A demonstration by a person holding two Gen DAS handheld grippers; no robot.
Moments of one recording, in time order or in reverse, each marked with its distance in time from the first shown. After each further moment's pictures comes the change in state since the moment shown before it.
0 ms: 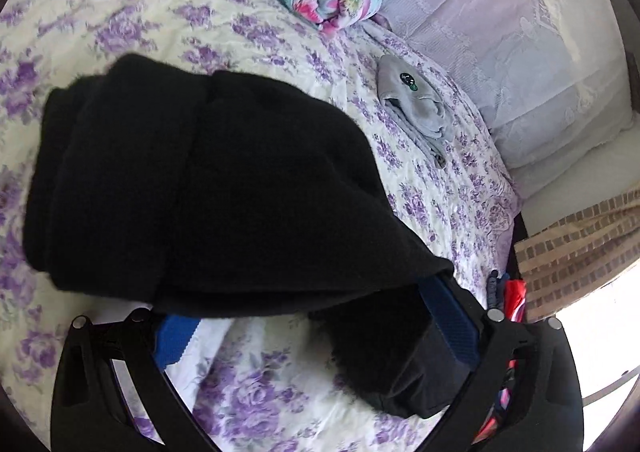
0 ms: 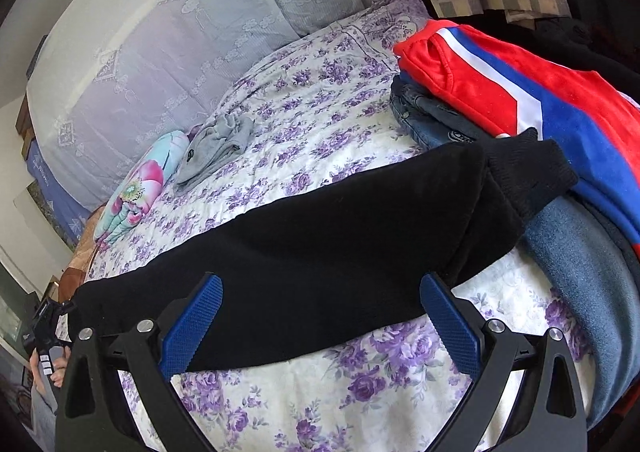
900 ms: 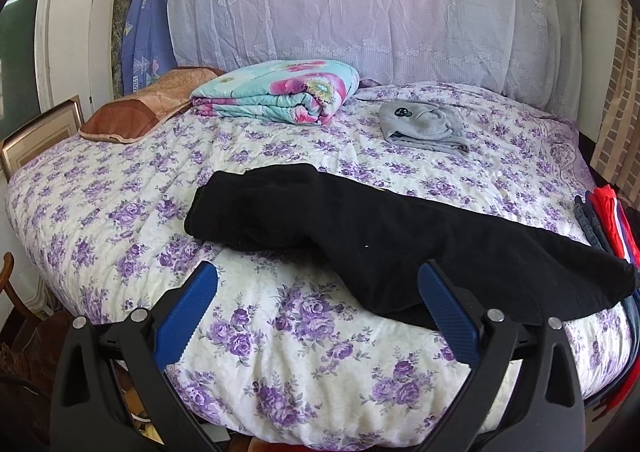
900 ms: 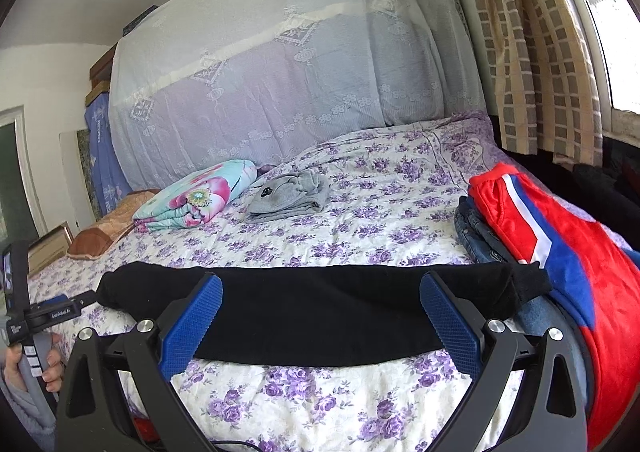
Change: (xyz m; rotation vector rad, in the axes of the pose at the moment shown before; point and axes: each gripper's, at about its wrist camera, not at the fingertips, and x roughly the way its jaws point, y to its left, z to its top) left arm -0.106 -0.090 -0.139 0.532 -0.407 0.458; right arm -0.121 0.086 -0.014 -0.248 -0.284 0.085
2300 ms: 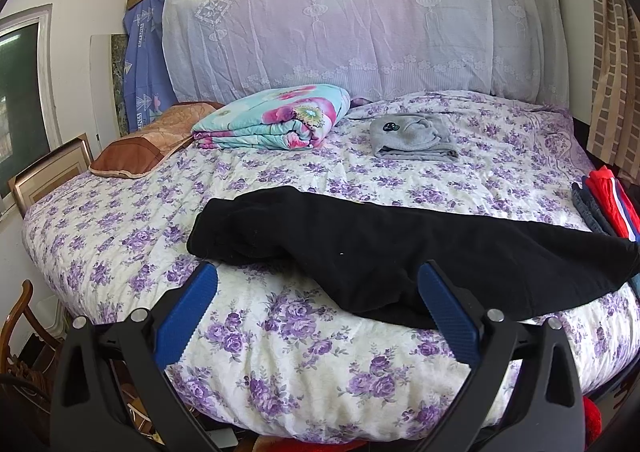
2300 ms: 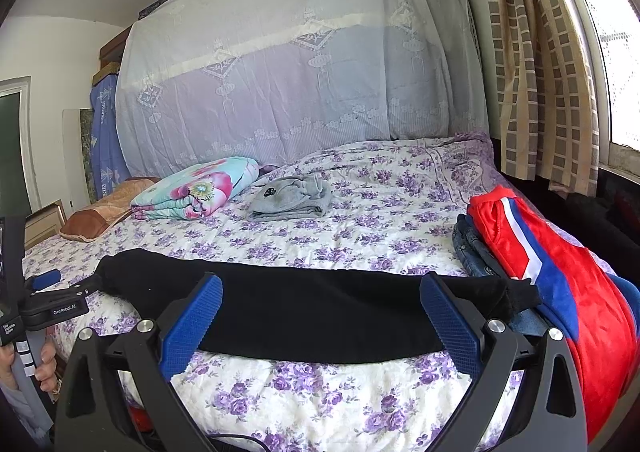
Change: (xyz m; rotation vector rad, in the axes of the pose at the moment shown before) left arm -0.037 -0.043 -0.009 0.091 -0.093 0.072; right arm -0.015 0.045 -0.011 -0.167 -0.016 -0.029
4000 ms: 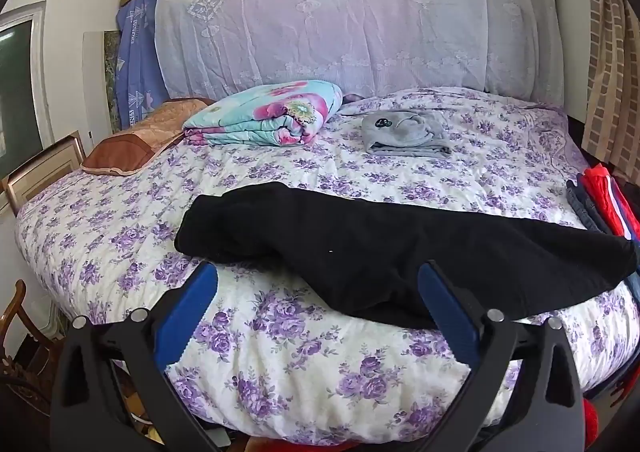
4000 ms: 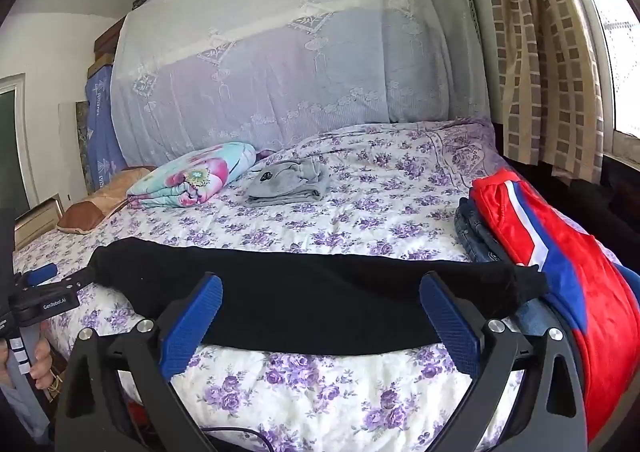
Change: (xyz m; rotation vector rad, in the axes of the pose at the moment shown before) left arm 0.008 -0.006 -0.002 -0.002 0.017 -0.028; right arm 0.020 -0.008 -0.008 0.023 0.058 0.001
